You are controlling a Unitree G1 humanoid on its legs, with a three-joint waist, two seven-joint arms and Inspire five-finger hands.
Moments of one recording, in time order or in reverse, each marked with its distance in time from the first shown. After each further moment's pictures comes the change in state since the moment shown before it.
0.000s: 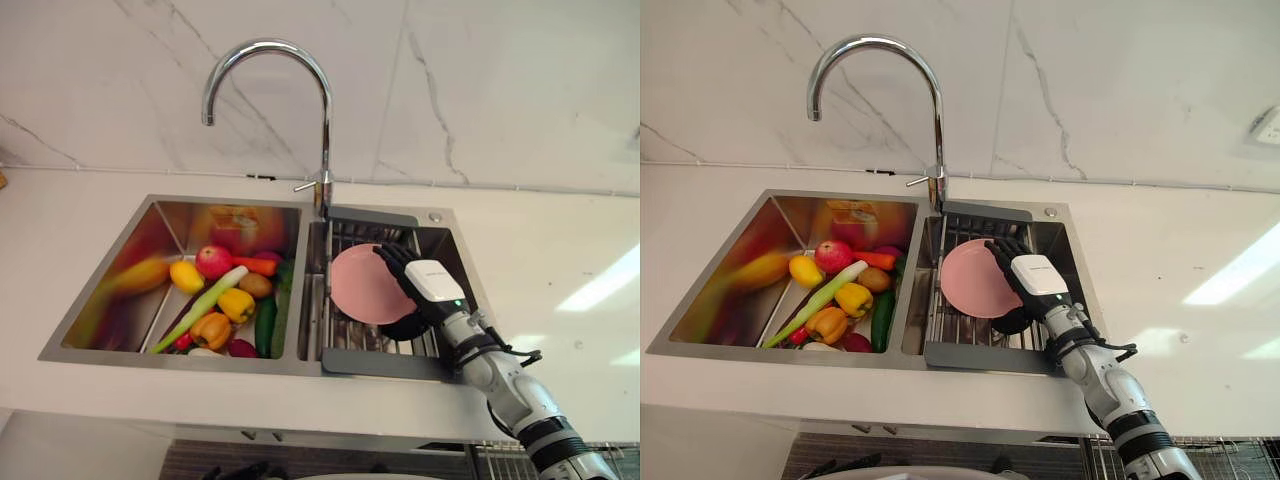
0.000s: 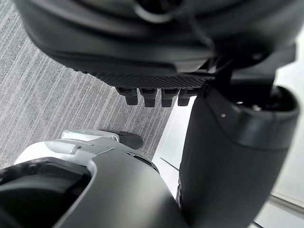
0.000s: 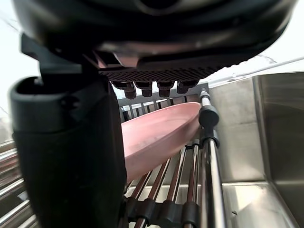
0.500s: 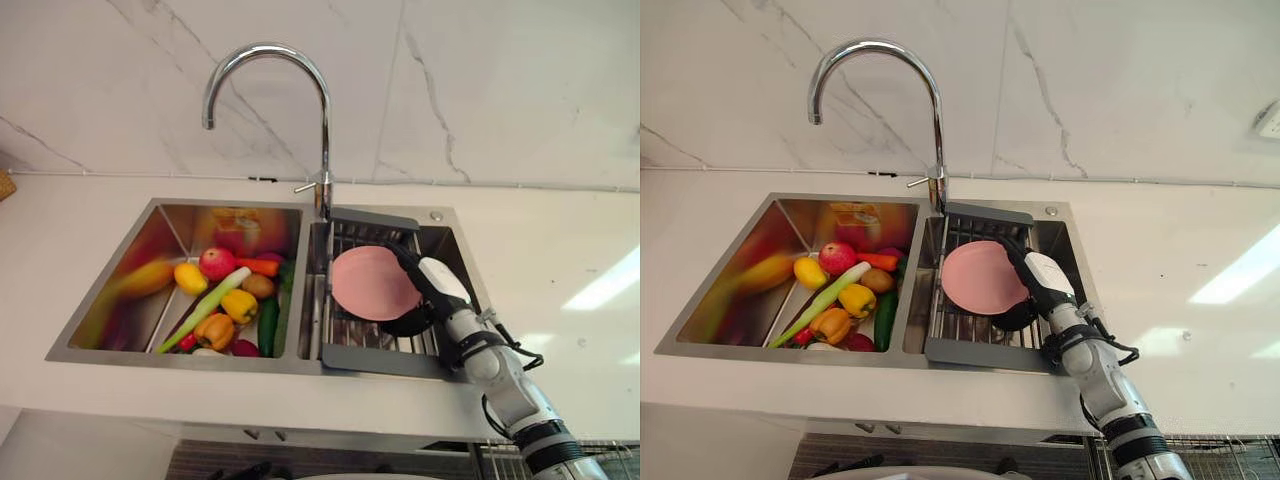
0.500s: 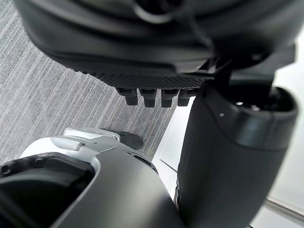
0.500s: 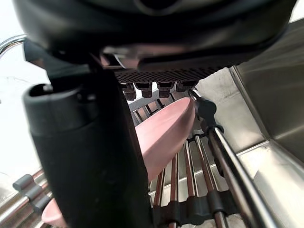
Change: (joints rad) left arm 0.003 -0.018 0.040 -0.008 -0.010 0.015 0.004; right arm 0.020 0.069 -0.081 -0.022 0.215 0.043 0.114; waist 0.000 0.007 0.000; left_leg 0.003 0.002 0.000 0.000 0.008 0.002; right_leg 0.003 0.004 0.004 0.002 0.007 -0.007
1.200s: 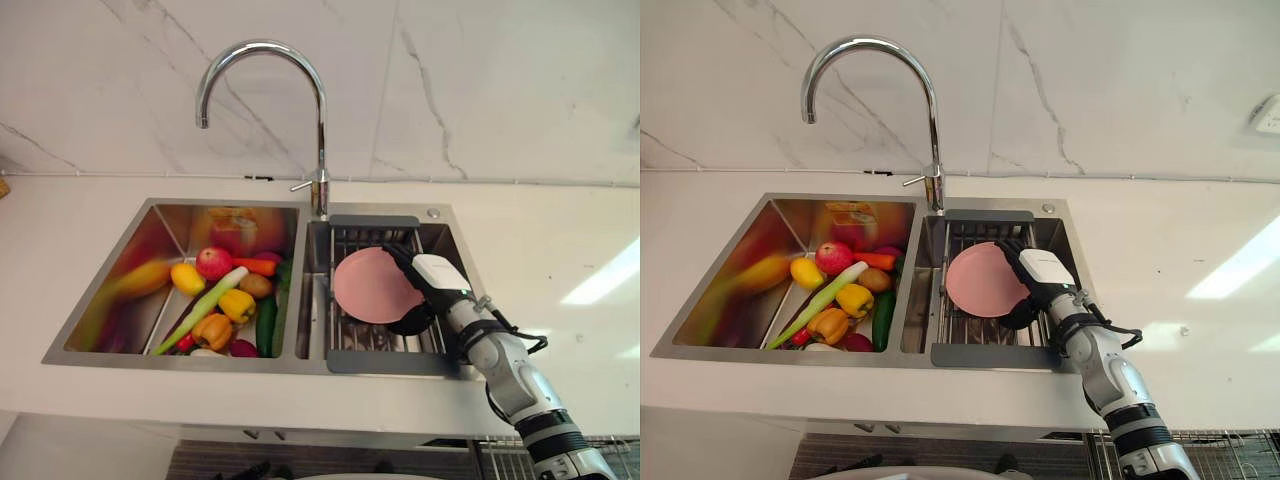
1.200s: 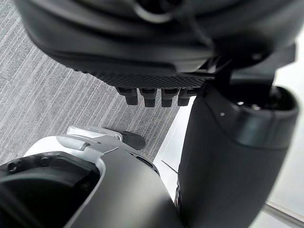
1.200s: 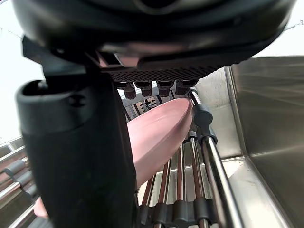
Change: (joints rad) left arm 0.007 -0.003 0.010 0.000 -0.020 0.003 -0.001; right arm -0.041 -0.034 -0.002 -0.047 -0.168 0.046 0.114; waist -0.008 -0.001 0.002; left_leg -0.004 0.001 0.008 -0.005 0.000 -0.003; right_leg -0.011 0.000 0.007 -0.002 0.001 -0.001
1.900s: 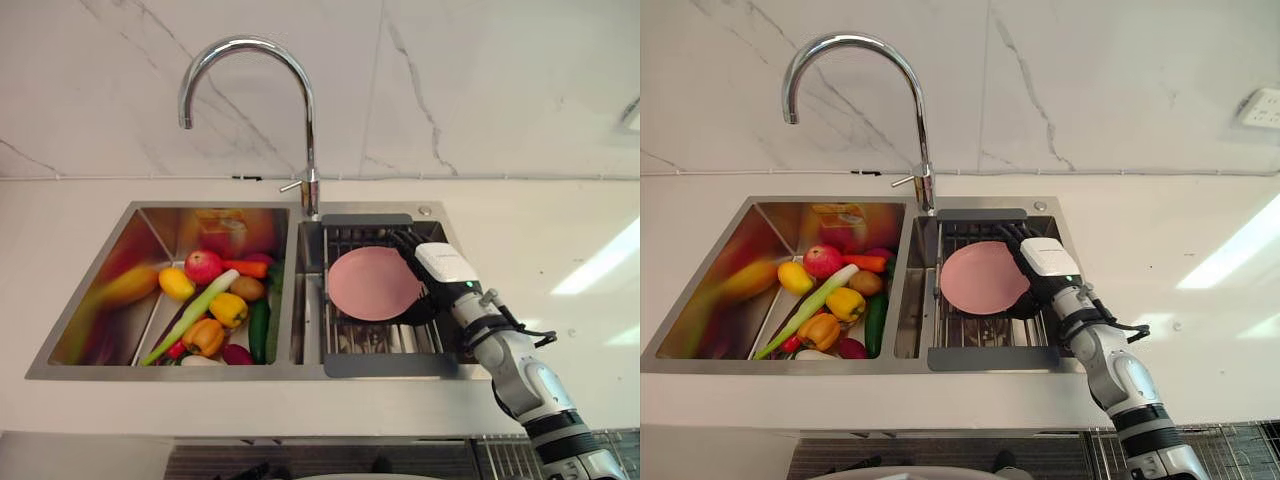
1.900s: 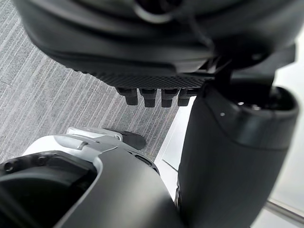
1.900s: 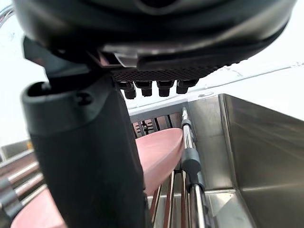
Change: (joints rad) left arm 0.002 0.000 0.008 0.006 0.000 -0.001 0.001; right arm 0.019 -0.036 0.000 -0.086 -0.028 0.018 -0.077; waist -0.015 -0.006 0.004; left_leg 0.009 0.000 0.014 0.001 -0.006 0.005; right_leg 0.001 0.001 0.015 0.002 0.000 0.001
